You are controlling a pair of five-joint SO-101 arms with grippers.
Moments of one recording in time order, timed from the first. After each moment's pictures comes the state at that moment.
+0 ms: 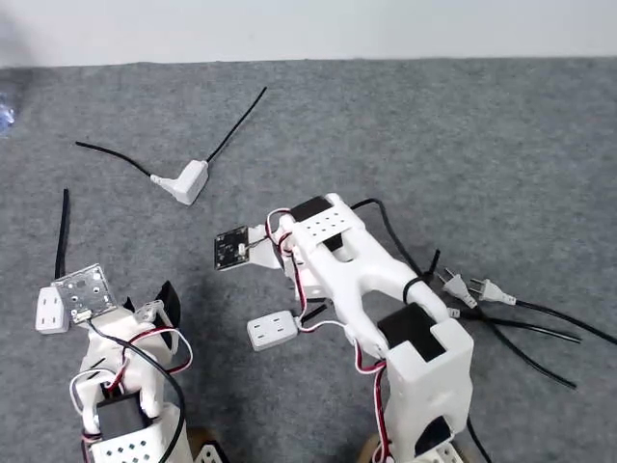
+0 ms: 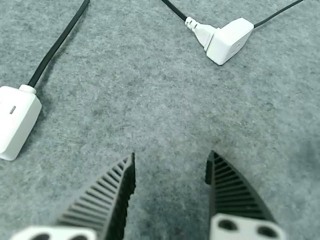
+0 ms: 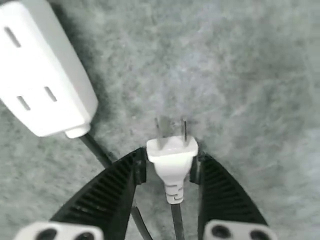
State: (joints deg) left arm -21.7 -103.6 96.9 62.0 13.7; right arm -32.0 20.8 8.7 68.4 64.0
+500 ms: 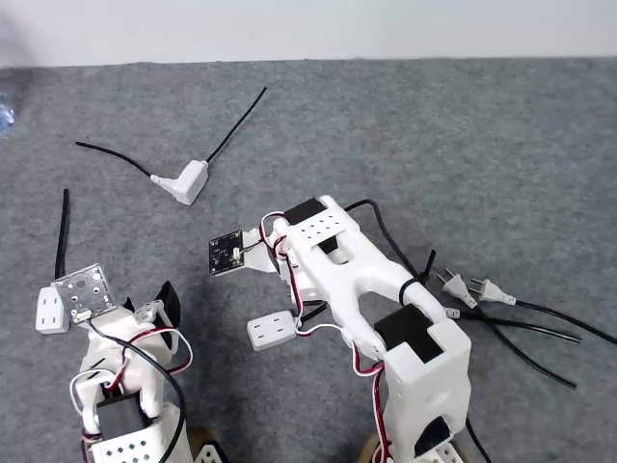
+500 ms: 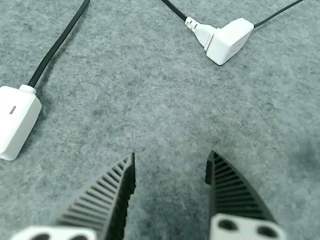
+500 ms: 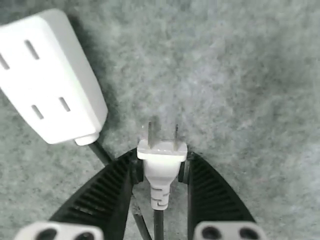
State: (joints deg) left arm -21.7 -103.6 96.9 62.0 13.7; right arm -32.9 20.9 8.6 68.5 64.0
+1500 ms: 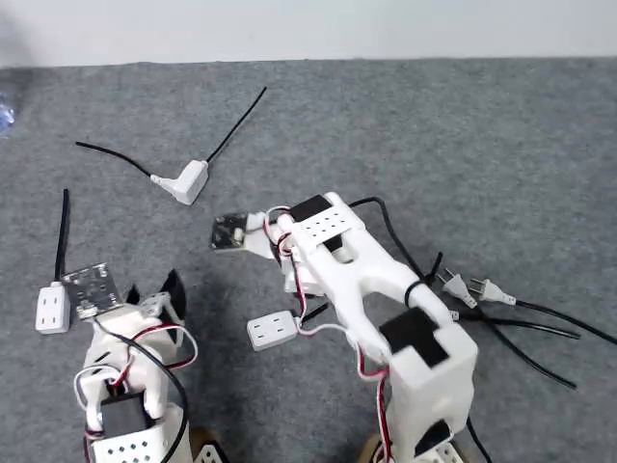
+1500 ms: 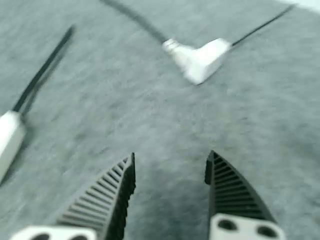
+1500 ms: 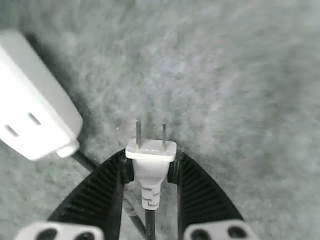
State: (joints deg) left arm -18.0 -103.6 96.9 56.8 13.7; right arm -33.0 16.4 8.8 66.5 51.5
